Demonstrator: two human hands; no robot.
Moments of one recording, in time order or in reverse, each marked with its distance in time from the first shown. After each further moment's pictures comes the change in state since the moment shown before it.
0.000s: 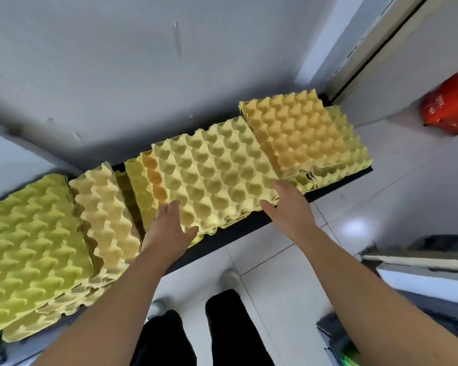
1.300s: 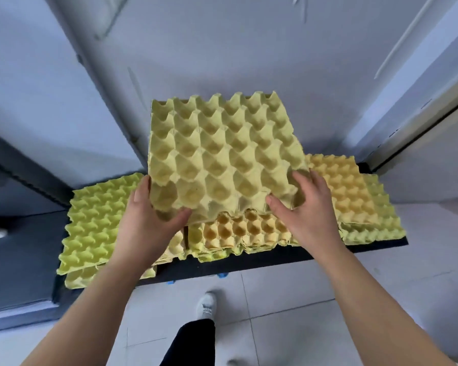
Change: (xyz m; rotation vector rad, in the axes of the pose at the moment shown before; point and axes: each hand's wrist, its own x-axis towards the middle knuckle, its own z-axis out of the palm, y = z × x) left_hand -0.163 -0.004 -0.114 -0.513 0.616 -0.061; right_hand -0.069 -0.098 -0.099 0.297 0.161 -0.310
